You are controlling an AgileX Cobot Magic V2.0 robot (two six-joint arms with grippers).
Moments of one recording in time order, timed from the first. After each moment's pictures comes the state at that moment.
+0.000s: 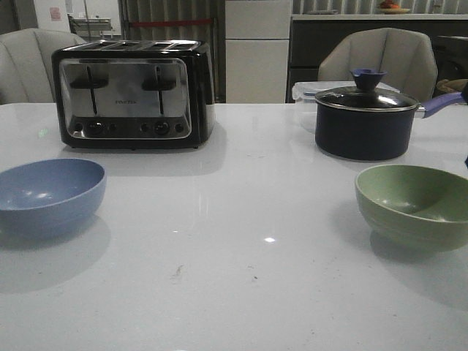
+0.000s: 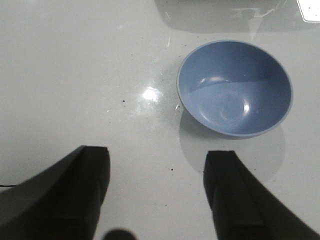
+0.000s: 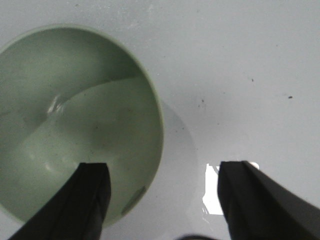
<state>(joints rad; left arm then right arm) -0.04 0.80 -0.60 0.01 0.59 0.01 -0.05 1.51 -0.96 0.16 0.70 -0.01</state>
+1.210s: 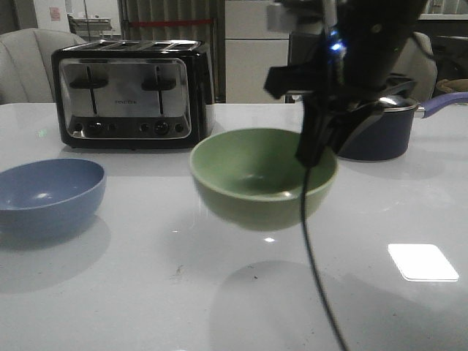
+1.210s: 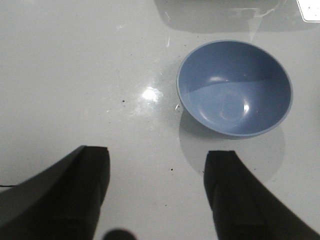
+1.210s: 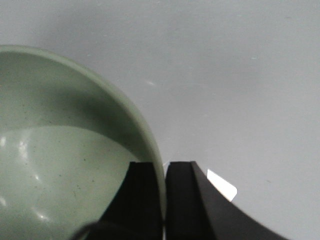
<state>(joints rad) -0.04 0.80 -0.60 0.01 0.59 0.01 0.44 1.78 -1.34 0.19 0.87 -0.09</state>
